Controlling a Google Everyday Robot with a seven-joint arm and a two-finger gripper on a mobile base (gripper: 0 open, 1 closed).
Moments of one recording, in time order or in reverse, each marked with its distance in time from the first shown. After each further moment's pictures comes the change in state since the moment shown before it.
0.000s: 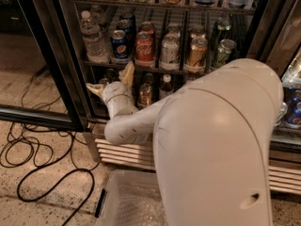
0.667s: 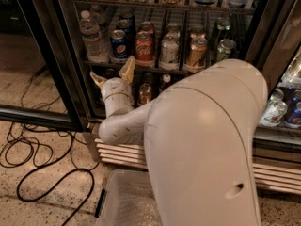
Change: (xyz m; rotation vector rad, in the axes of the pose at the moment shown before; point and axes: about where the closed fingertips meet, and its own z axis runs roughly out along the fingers) arm -0.019 -0.020 0.005 0.154 -0.081 -0.021
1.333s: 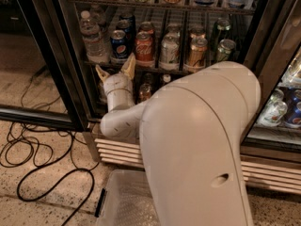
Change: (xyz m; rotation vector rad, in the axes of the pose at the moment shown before) arm 0.009 -0.013 0.021 0.043 -0.007 0.034
